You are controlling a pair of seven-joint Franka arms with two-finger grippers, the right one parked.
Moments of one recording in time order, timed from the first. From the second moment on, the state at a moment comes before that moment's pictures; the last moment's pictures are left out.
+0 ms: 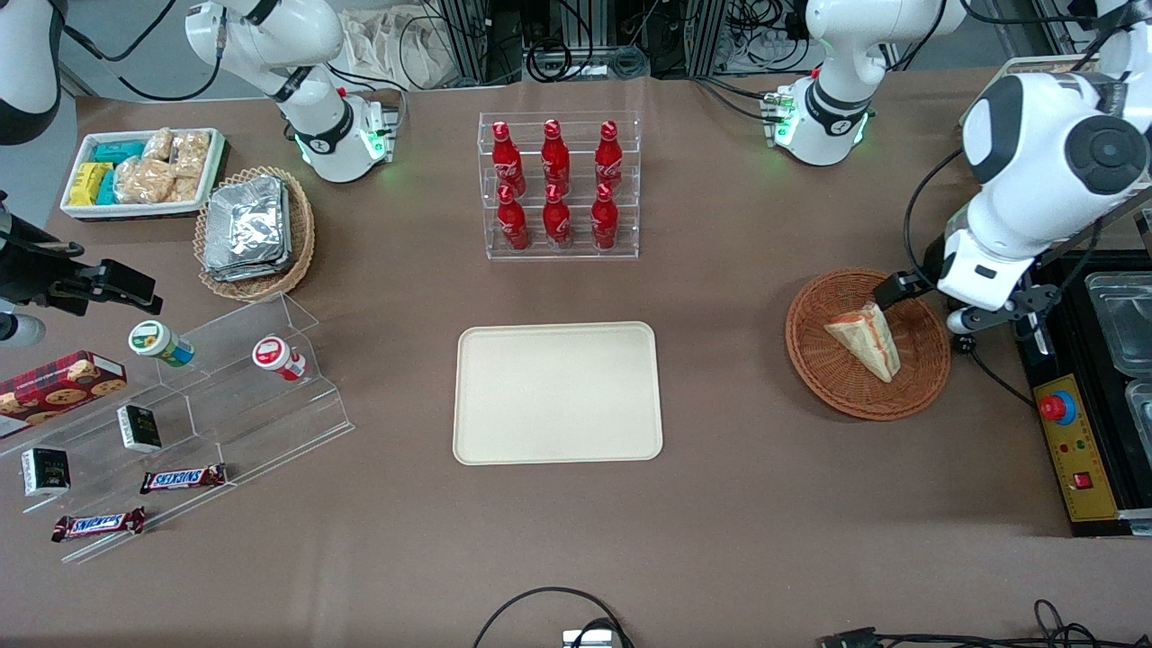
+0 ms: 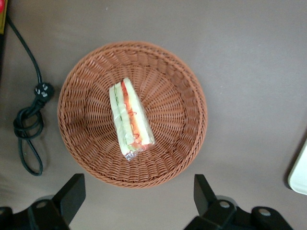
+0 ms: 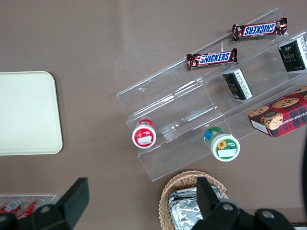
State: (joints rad) arm 0.00 -0.11 -0.08 -2.20 0.00 2.03 -0.40
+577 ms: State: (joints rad) arm 0.00 -0.12 -0.08 -2.40 0.00 2.29 -0.49
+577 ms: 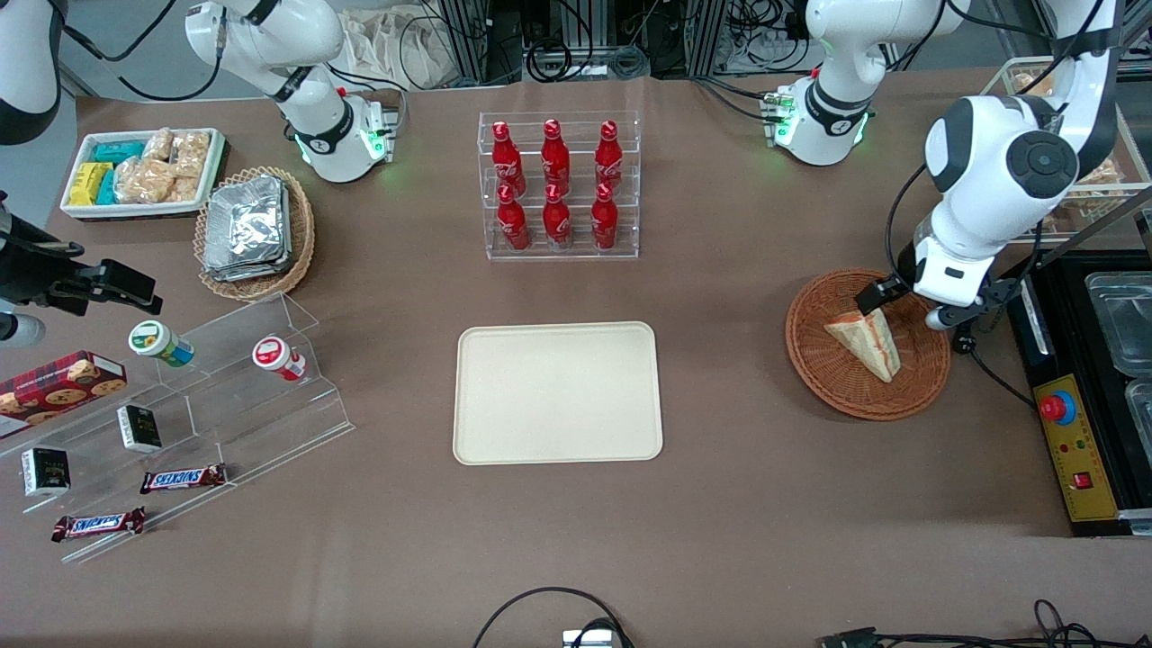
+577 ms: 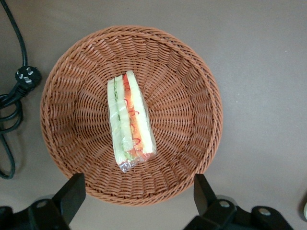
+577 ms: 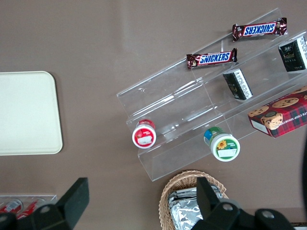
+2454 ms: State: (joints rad) arm 0.02 0.08 -0.07 -2.53 0.00 2.66 -0.56
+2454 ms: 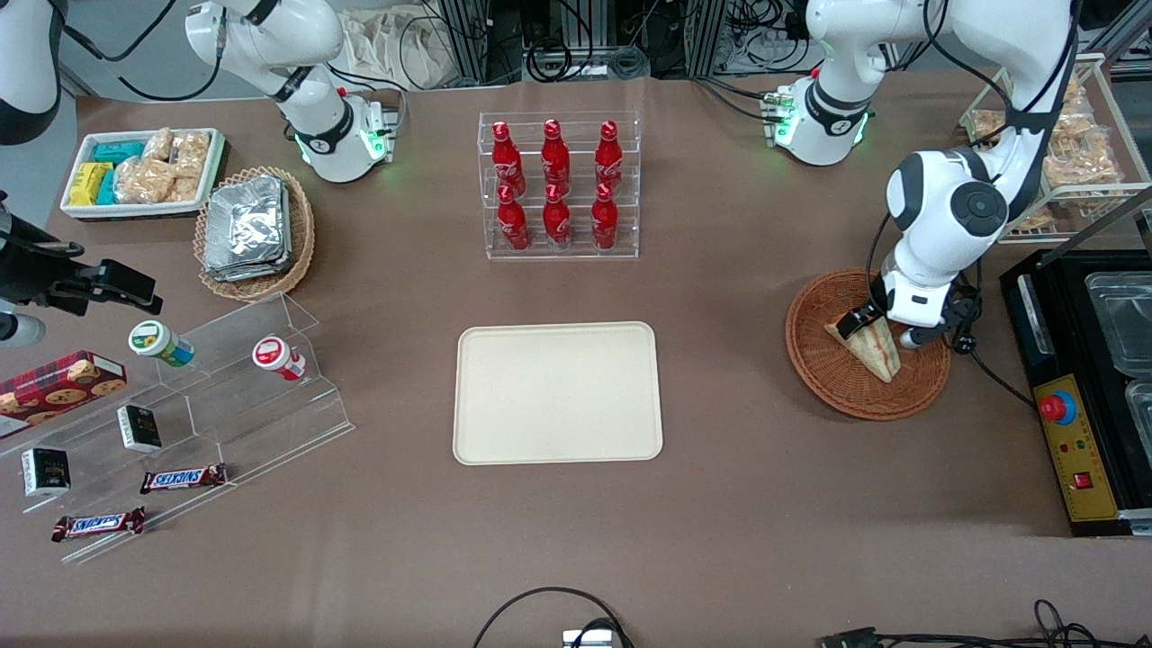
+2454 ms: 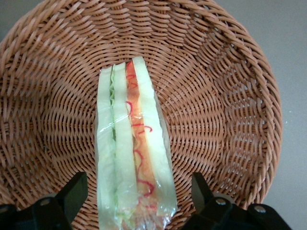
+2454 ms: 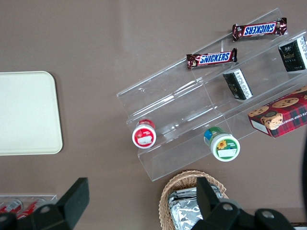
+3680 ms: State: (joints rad) arm 0.02 -0.05 -0.09 -2.49 0.02 2.52 -0.40
